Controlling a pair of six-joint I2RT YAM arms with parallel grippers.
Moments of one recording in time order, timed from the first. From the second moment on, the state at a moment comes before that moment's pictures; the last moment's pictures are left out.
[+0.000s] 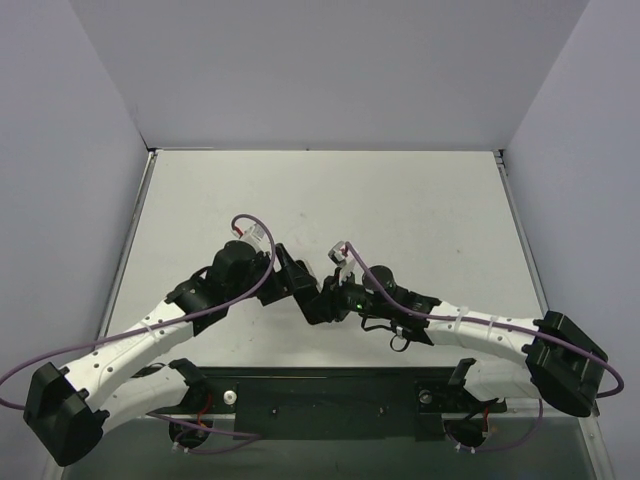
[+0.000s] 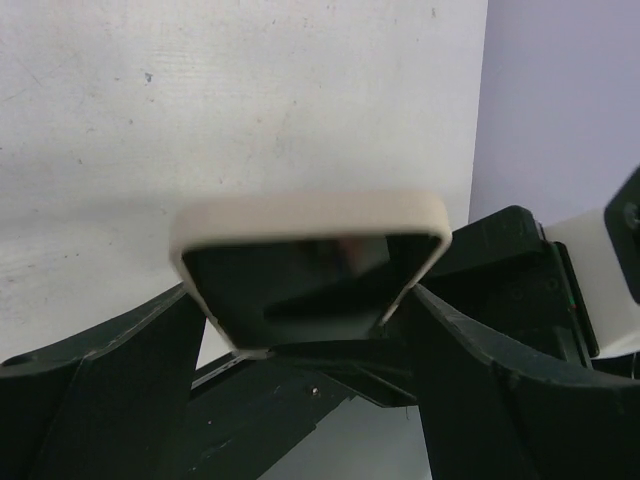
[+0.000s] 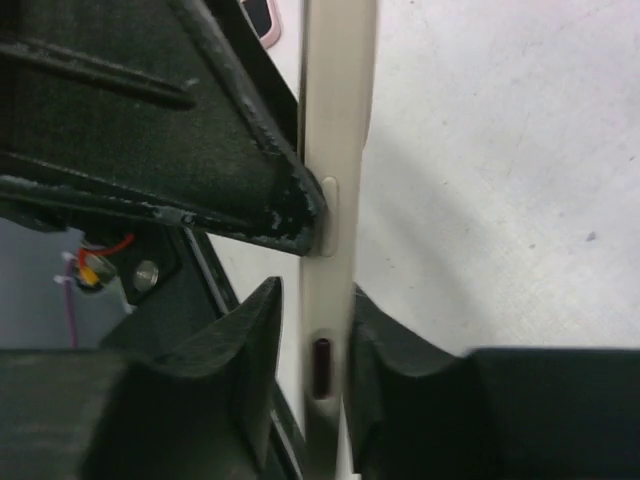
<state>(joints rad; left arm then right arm) -0.72 0.97 0.69 -0.27 0.14 -1.05 0.96 1.23 0.52 0.38 -0.18 0.41</state>
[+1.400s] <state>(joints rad) -0.72 0.95 0.54 0.61 0.46 -1.04 0.82 0.94 0.46 0.59 -0.48 0.93</state>
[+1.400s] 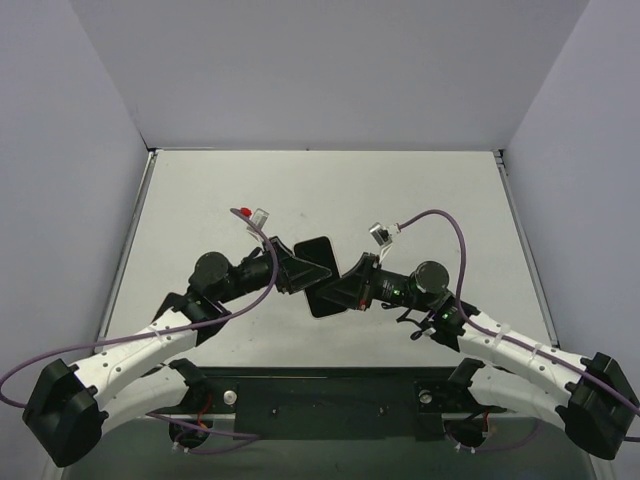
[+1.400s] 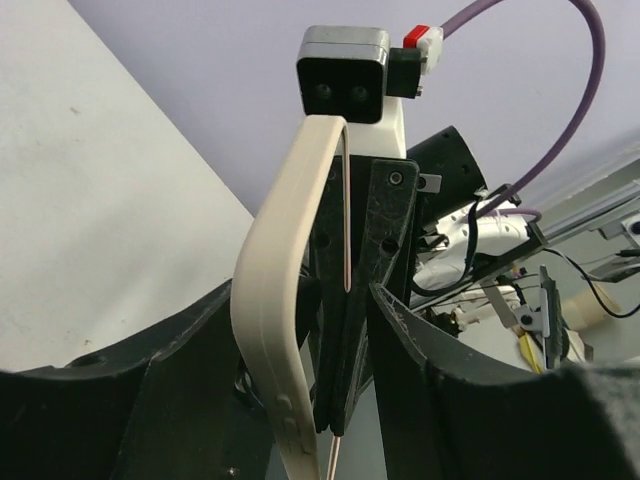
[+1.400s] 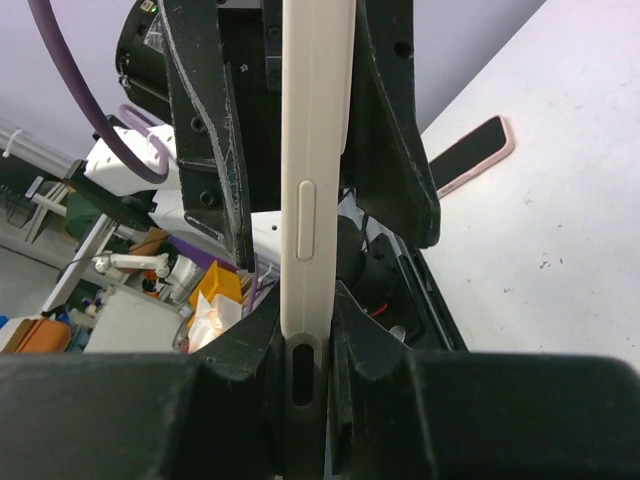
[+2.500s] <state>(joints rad) -0.60 0.83 0.67 0.37 0.50 -0.96 0.87 0.90 0.67 0.13 -0.42 0.72</state>
